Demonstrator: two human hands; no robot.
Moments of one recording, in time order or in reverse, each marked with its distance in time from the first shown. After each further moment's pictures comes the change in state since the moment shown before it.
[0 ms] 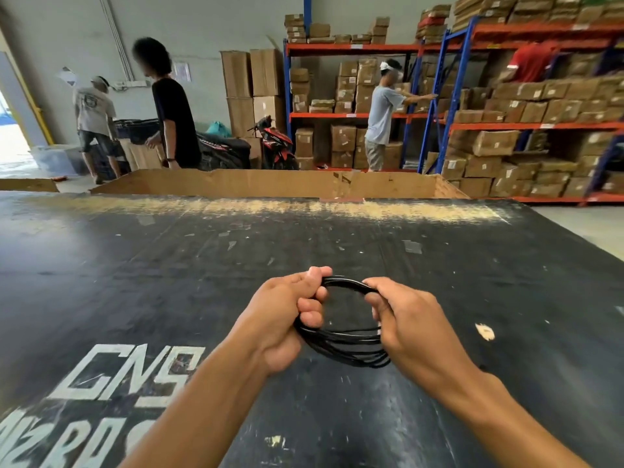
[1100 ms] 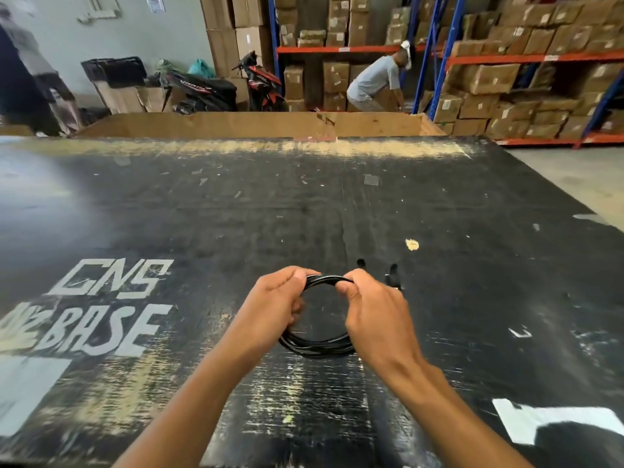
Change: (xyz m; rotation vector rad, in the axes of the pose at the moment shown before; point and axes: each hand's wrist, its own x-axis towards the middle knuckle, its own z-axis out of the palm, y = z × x) left_hand -0.092 -0.123 0.057 0.714 0.077 0.106; right_hand -0.140 0.014 -0.050 0.027 -0.031 0.253
